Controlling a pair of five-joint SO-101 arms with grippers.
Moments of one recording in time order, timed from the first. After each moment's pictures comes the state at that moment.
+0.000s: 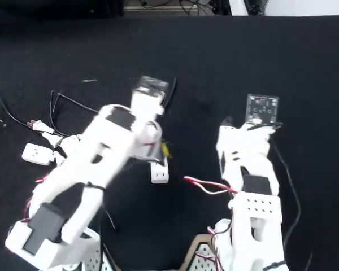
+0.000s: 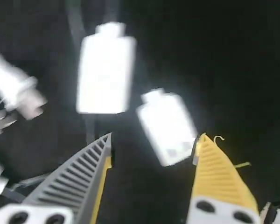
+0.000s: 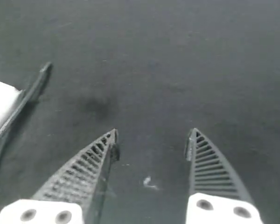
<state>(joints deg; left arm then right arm) 23.0 -10.9 25.4 66.9 2.9 7.6 -57.7 76.7 23.7 0.3</state>
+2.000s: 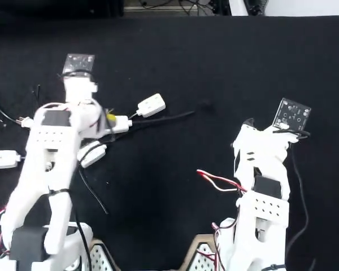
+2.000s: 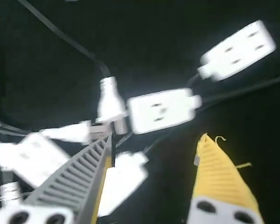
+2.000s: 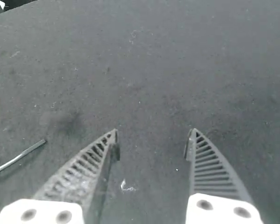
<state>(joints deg) -2.2 -22.5 33.7 53.3 -3.2 16.5 -57.7 76.7 23.3 -6.6</state>
